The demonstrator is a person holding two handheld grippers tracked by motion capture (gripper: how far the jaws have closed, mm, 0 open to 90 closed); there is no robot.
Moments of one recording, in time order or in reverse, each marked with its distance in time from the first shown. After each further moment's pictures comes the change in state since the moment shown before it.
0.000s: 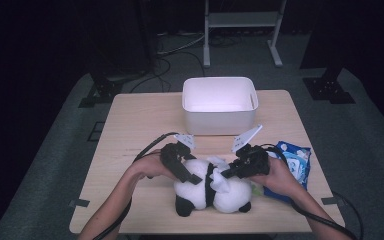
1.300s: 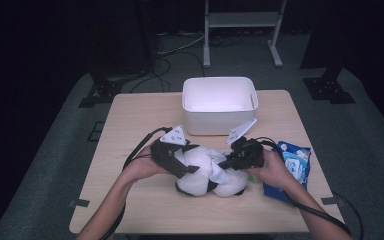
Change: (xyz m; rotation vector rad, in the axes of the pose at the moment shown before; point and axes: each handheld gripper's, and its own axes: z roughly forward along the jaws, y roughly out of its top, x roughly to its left) left arm -0.025 0.004 -0.036 -0.169 0.251 0.102; right arm -0.009 0.016 0.005 0.006 -0.067 -0.004
